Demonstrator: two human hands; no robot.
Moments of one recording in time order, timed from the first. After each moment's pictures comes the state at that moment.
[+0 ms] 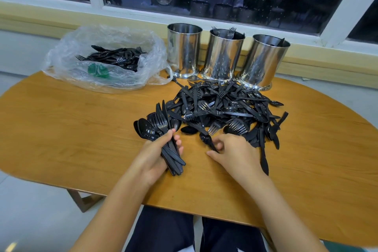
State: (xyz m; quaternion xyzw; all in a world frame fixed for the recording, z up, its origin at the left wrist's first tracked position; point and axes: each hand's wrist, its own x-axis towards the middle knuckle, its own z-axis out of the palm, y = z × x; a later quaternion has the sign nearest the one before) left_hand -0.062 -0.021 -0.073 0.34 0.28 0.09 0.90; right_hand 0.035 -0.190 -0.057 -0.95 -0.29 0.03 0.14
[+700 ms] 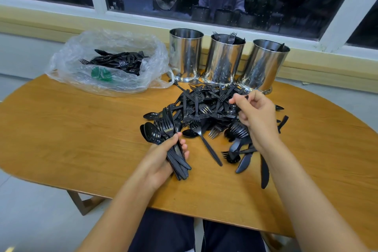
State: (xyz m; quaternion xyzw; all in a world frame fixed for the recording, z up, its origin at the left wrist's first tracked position) left_hand -0.064 -0.028 -0.068 0.32 0.28 0.07 0.90; right_hand 0.073 -0.188 0.003 -0.65 -0.21 0.07 0.72
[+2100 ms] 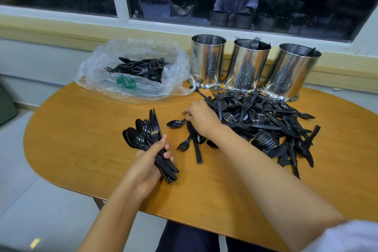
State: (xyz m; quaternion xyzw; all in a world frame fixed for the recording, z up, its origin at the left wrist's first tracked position) left_hand -0.100 0.029 -0.060 0.36 0.28 0.17 0.87; right_hand 0.093 -0.014 -0.052 -0.87 -0.47 0.03 0.14
